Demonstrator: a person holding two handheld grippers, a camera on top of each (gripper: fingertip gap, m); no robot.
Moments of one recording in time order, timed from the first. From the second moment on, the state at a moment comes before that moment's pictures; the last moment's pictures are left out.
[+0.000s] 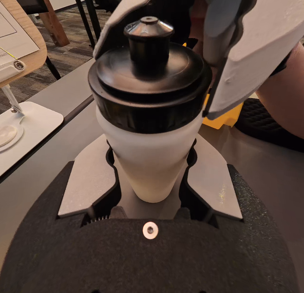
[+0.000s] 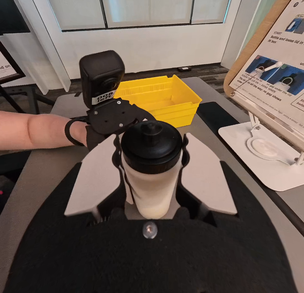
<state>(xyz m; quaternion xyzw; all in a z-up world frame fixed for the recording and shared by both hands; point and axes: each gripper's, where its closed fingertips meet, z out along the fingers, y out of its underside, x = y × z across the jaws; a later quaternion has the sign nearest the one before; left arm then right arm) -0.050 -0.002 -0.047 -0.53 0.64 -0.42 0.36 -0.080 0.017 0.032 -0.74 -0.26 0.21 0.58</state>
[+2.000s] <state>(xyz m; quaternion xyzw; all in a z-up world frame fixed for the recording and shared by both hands) -0.052 0.022 -0.047 -0.57 0.61 -0.40 0.38 -0.078 0.037 0.031 -0.74 -0.19 0.13 0.64</state>
